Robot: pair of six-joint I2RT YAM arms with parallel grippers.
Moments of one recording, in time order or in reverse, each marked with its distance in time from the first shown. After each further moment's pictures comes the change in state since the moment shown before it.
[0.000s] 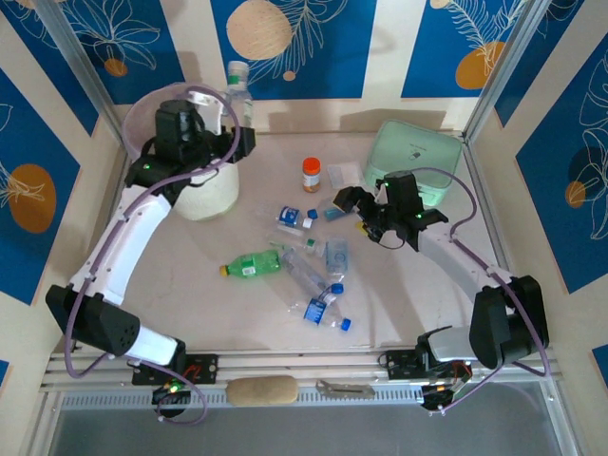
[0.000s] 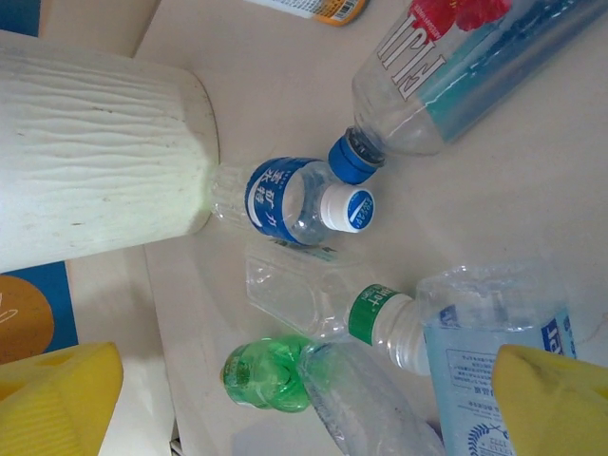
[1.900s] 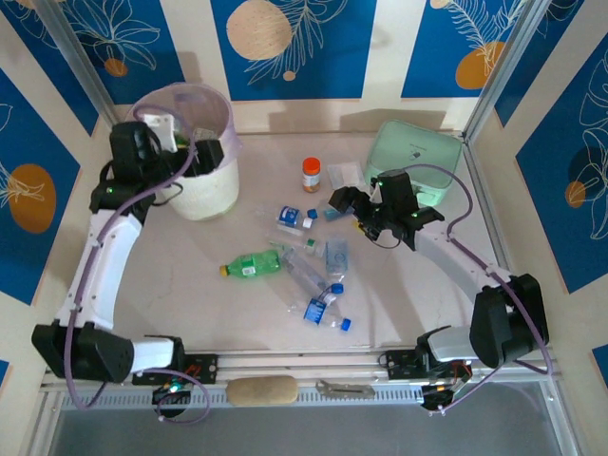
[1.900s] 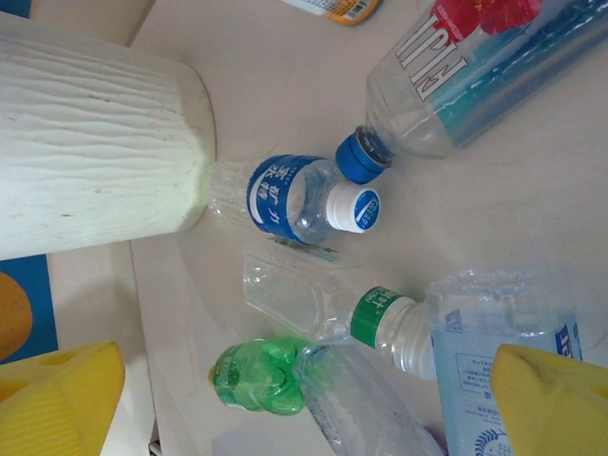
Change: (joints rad) left arm 0.201 -0.199 -0.255 0.011 0.156 -0.153; right arm 0.043 0.008 0.024 -0.021 0.053 -0.025
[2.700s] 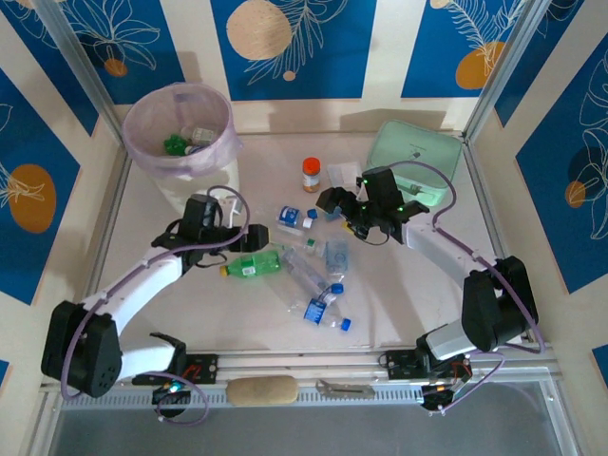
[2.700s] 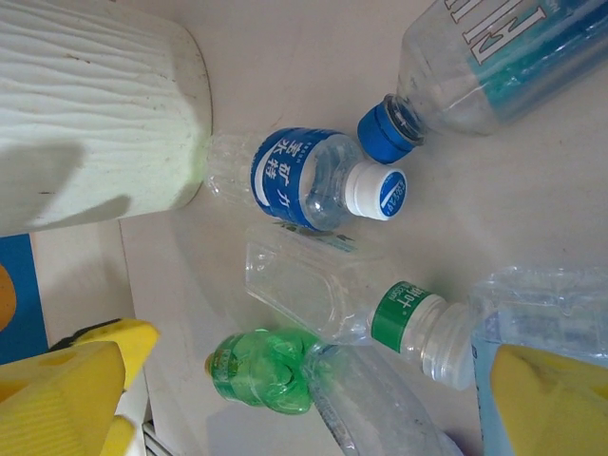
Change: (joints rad) left arm -0.283 -0.008 -0.591 0.214 -0.003 -0.092; right arm 0.061 0.103 0.071 0.000 0.000 0.005
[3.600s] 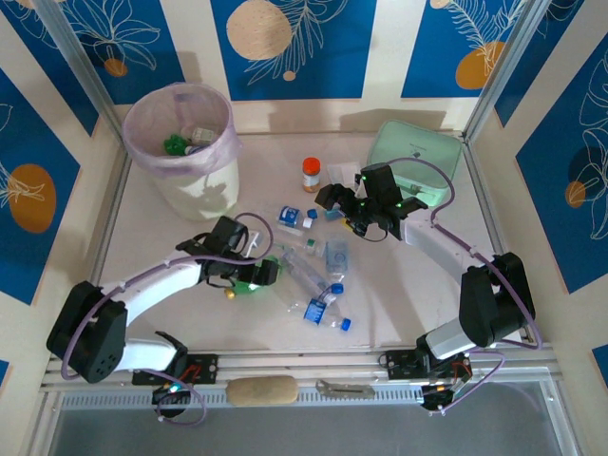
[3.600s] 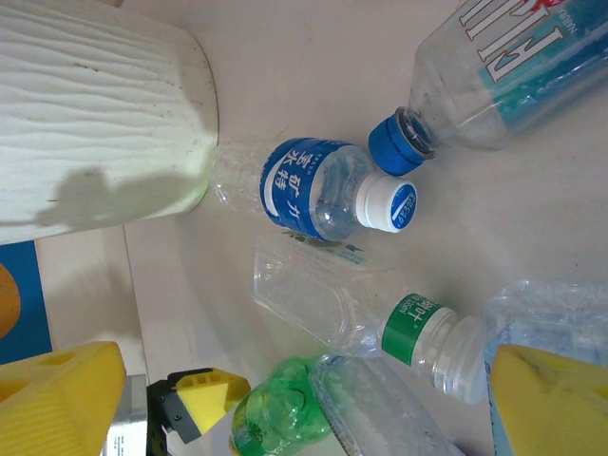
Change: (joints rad) left arm -0.187 0.059 -0.046 -0.196 -0.141 0.061; right arm -0.003 0.020 0.029 -0.006 -0.002 0.000
